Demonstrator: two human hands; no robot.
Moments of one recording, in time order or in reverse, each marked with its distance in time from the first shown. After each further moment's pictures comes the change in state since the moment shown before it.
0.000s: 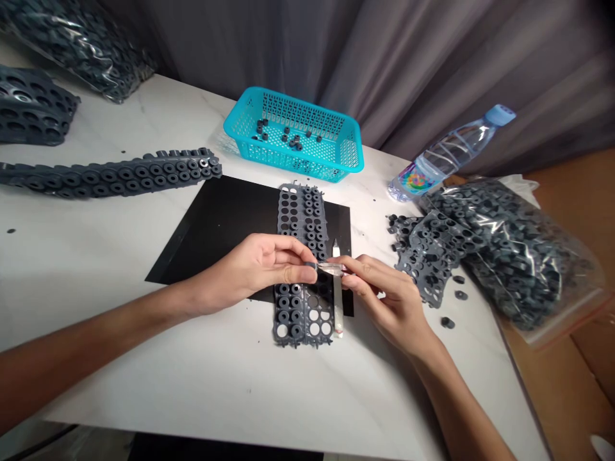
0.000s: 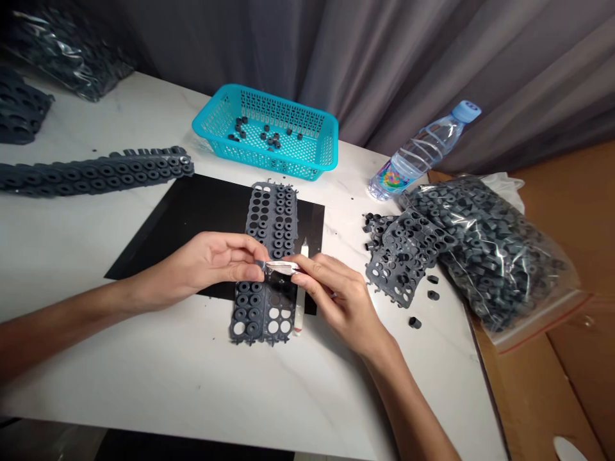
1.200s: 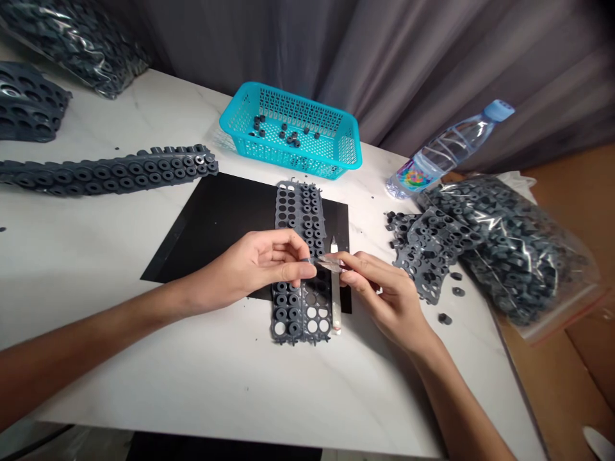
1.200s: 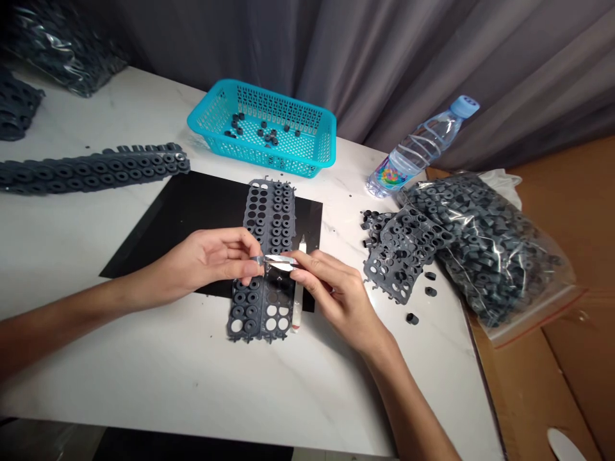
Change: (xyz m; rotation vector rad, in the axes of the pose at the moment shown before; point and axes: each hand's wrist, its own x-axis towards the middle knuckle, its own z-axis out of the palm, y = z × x) left_hand -0.001 0.000 0.000 0.051 -0.010 0.051; right_hand -0.001 0.000 -0.001 0.031 -0.025 0.033
